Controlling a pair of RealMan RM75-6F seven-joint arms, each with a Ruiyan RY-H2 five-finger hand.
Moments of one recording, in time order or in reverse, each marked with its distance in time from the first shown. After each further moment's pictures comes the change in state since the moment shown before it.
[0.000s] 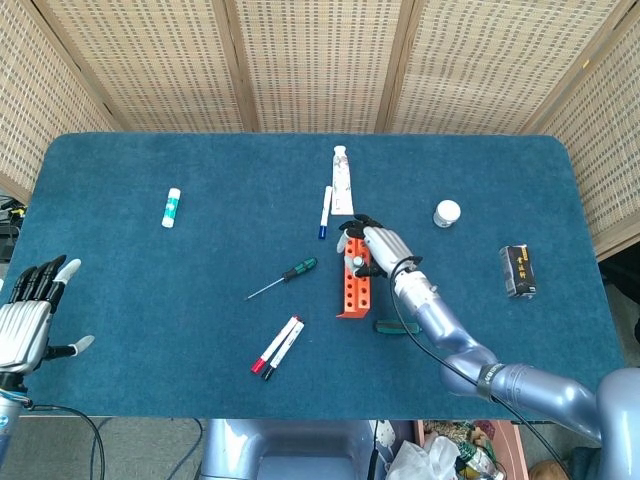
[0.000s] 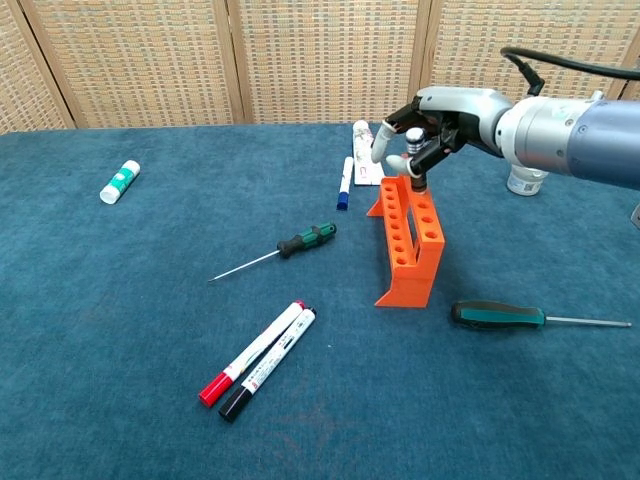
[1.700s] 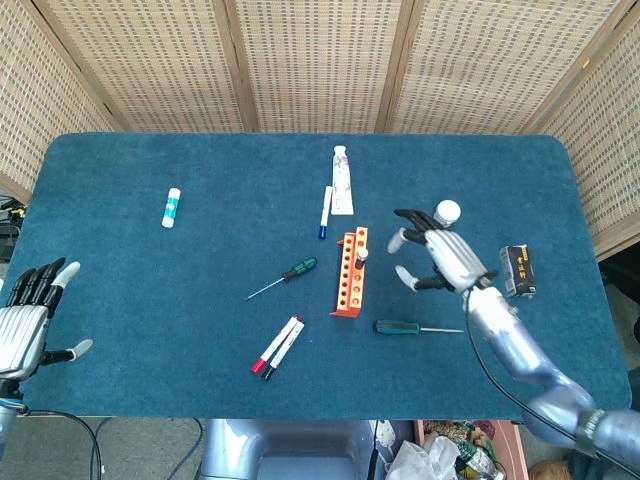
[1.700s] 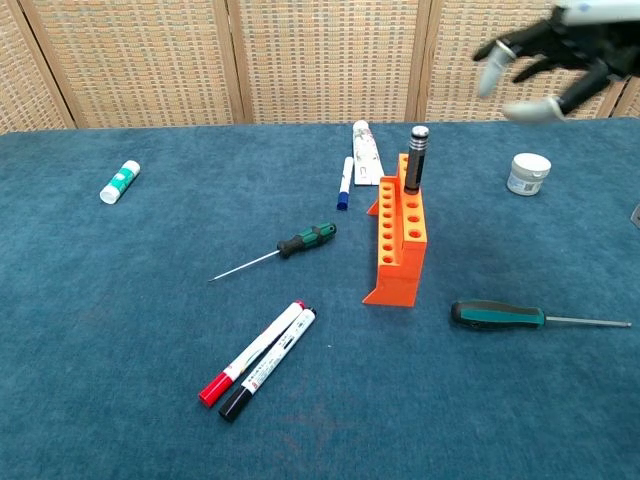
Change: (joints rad) left arm 0.021 0.023 0.018 -0.008 0.060 0.033 -0.038; right arm -0.262 0.428 -0.056 -0.407 -0.255 0.150 0.077
